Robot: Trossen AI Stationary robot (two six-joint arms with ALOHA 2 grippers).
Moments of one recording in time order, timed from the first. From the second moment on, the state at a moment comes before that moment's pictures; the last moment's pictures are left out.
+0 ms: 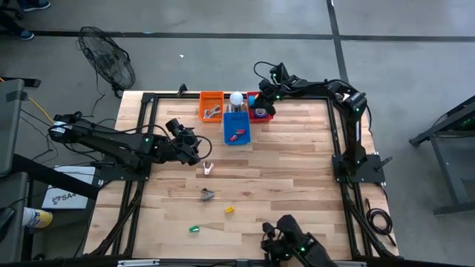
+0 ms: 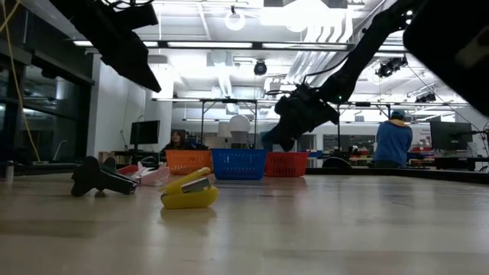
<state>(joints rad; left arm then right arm) -0.16 1.07 0.76 -0.56 -0.84 -0.27 -0.86 2.07 1.28 0.04 -0.98 -0.27</state>
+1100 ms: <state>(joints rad) -0.16 1.07 0.76 -0.56 -0.82 -0.29 -0.86 2.03 1.27 0.02 -0.87 -0.25</state>
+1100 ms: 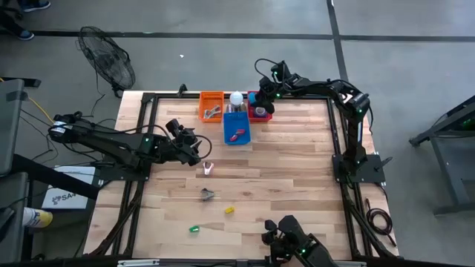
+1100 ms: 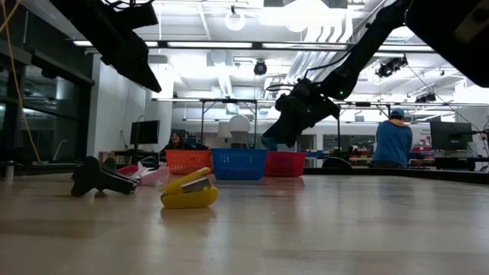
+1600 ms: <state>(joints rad) -0.16 1.07 0.76 -0.56 -0.82 -0.29 -0.84 2.03 1.27 0.04 -0.86 -0.27</state>
